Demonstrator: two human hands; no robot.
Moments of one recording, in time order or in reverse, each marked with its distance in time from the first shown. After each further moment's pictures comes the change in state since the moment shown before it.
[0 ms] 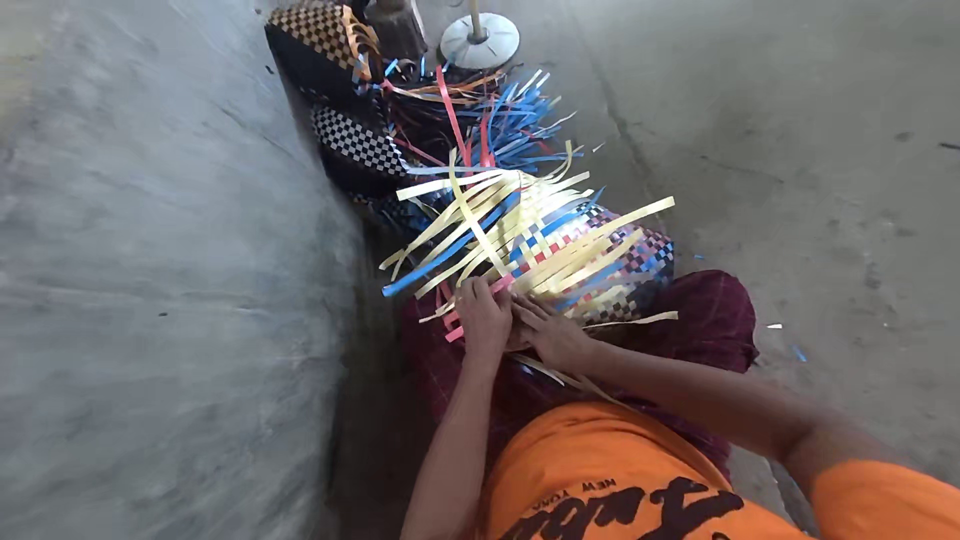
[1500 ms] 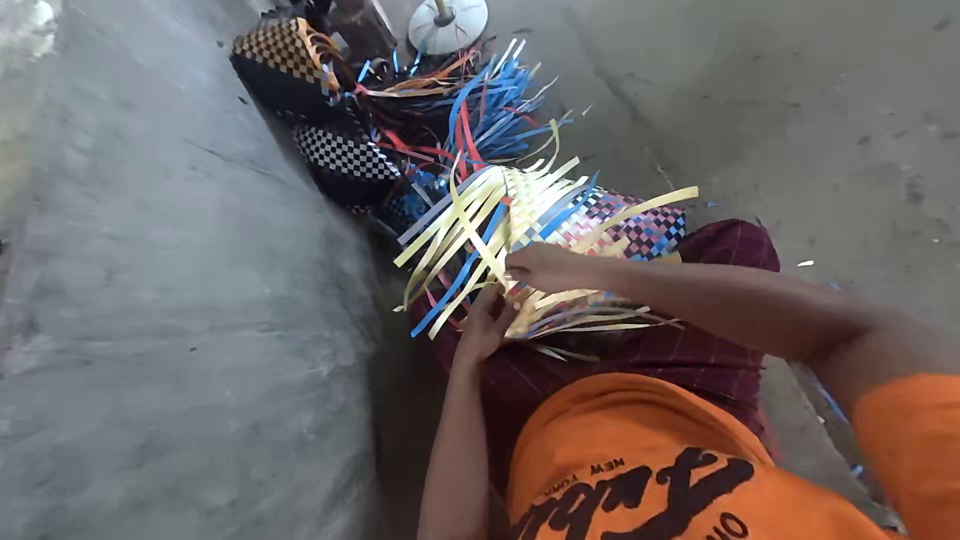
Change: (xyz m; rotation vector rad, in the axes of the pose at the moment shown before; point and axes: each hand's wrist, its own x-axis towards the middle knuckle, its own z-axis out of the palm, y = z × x) left_hand -0.009 -0.035 -0.018 -0.462 -0.468 0.100; right_hand 0.041 0.005 -0.097 0.381 -0.133 0.221
